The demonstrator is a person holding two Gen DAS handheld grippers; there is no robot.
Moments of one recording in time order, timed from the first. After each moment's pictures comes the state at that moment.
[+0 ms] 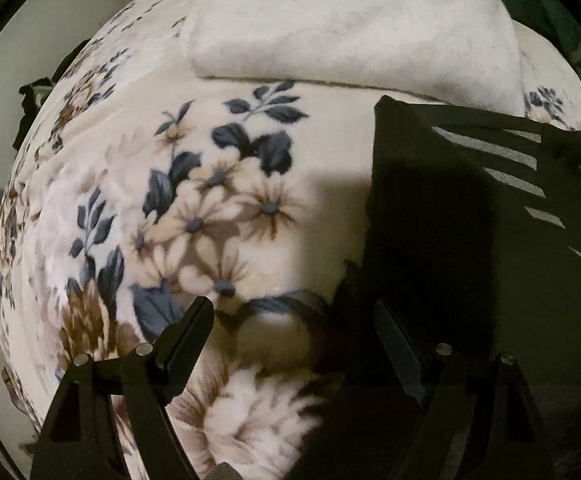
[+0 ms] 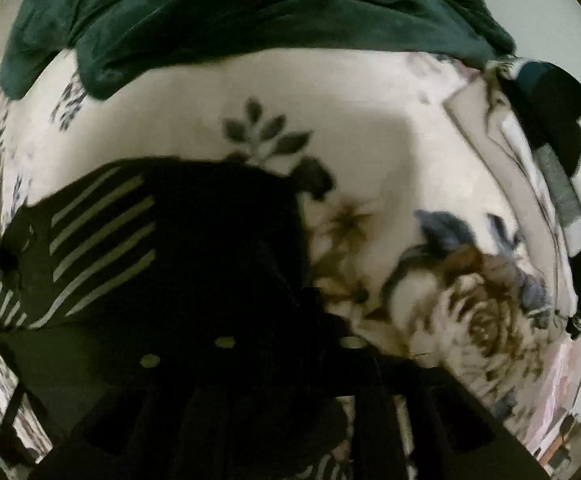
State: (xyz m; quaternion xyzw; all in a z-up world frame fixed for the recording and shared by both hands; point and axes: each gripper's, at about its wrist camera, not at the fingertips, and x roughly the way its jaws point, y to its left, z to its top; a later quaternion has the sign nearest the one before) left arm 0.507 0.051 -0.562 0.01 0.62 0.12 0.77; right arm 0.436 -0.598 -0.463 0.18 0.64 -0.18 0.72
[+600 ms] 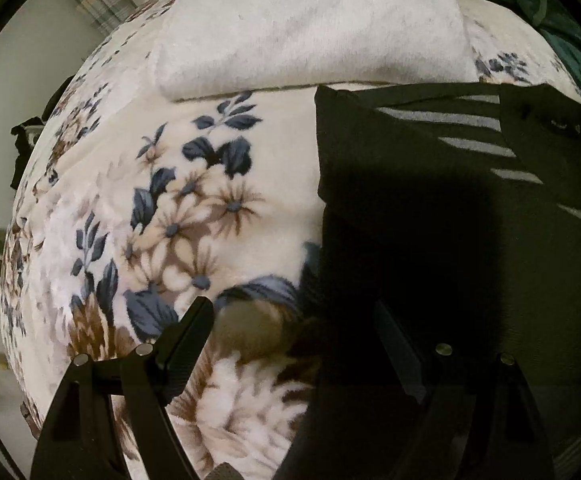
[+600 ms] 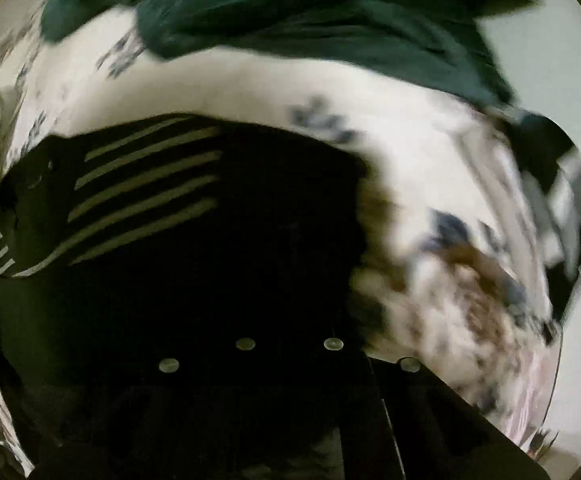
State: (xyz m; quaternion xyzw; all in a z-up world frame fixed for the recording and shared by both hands) left arm 0.492 0.024 -0.562 0.07 0.61 0.08 0.79; right arm 0.391 -0.548 -0.437 0.09 0.62 -0.19 0.75
